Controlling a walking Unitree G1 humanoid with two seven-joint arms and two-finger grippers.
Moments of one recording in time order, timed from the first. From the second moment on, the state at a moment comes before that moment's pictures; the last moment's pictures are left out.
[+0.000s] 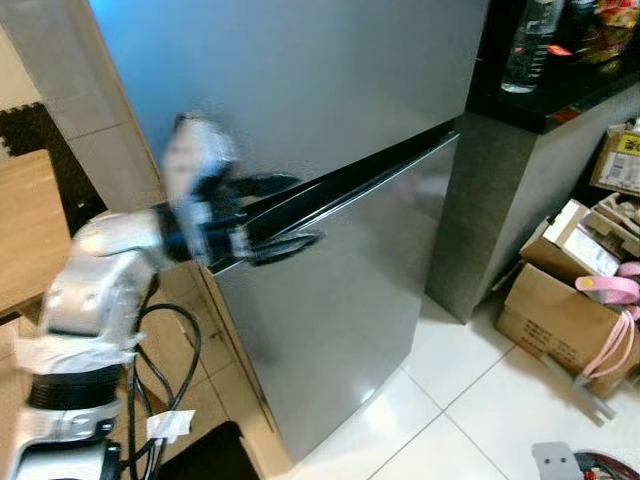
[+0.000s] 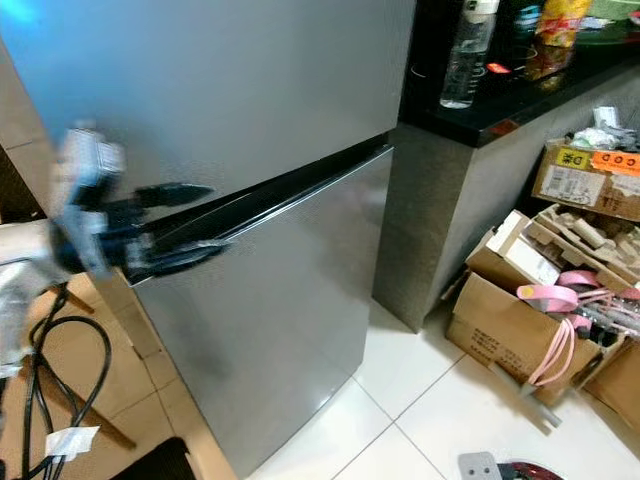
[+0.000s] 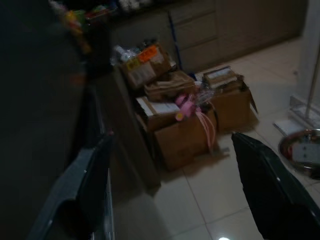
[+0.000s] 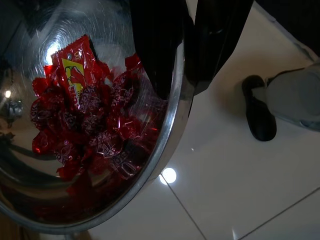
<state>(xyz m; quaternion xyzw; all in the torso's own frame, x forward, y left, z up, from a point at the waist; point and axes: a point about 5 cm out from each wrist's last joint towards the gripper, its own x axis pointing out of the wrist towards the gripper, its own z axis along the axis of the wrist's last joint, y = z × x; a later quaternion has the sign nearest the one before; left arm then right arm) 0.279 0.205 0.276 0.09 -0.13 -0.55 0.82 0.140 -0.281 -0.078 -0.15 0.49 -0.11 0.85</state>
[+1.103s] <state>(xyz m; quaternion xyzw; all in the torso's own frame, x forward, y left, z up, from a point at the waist) 0.241 0.390 0.239 -0.24 -0.35 -0.23 0.88 0.138 -0.284 -0.078 -0.15 0.49 -0.11 0.85</state>
